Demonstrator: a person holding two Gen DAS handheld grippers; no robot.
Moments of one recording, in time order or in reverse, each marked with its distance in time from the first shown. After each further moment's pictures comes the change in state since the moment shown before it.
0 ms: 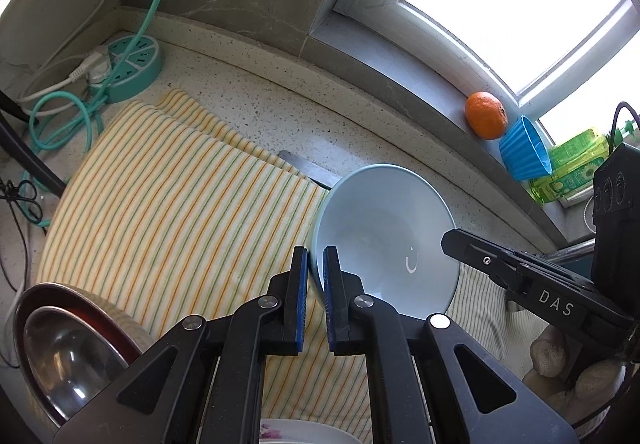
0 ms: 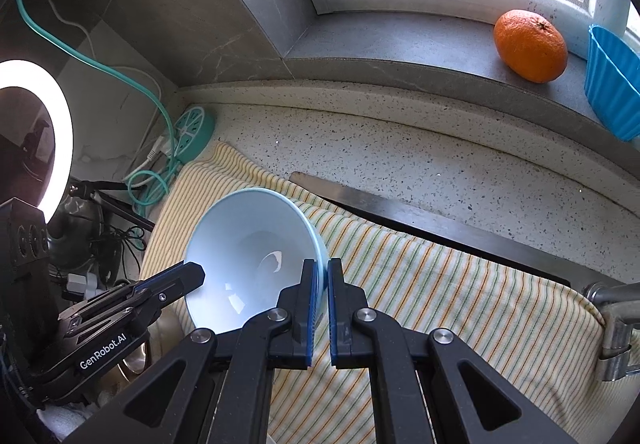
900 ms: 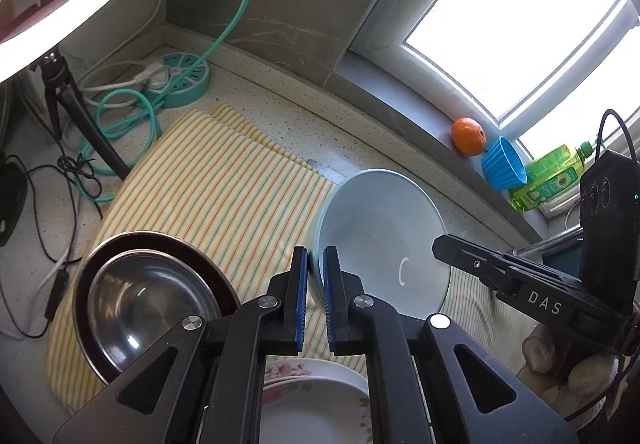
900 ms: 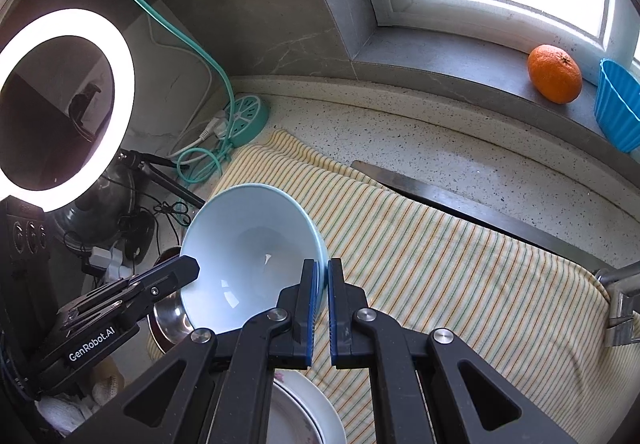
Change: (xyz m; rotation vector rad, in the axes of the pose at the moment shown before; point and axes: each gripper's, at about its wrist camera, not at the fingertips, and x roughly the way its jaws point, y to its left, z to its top) left arm -0.079 0.035 -0.034 -0.034 -0.096 -0.013; right arm -0.034 0.070 -0.031 -0.087 -0.023 0.039
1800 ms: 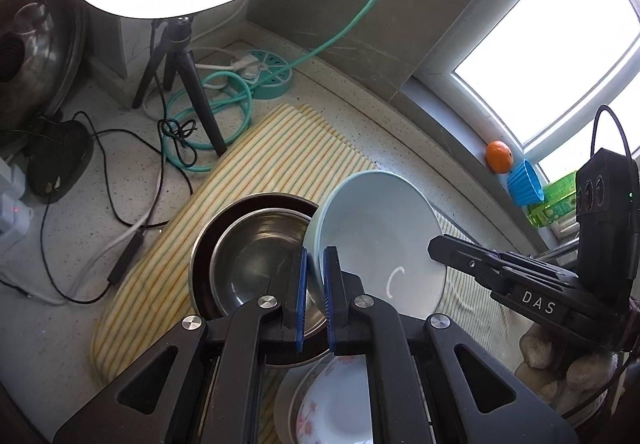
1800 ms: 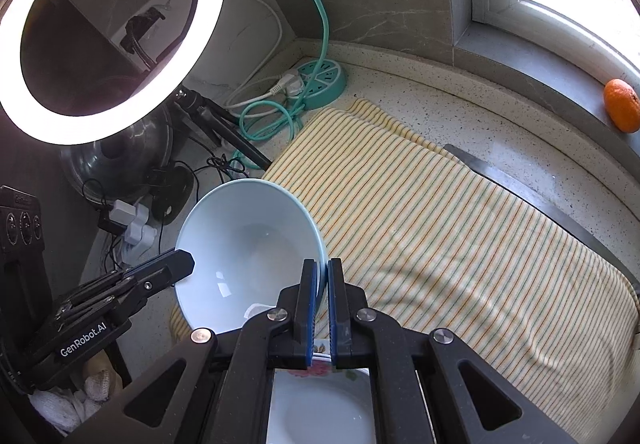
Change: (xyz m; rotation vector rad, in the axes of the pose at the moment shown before) left arm -0.054 0.086 -0.030 -0.103 -0.043 0.054; right arm 0.031 0.100 -0.025 -0.141 0.062 0.047
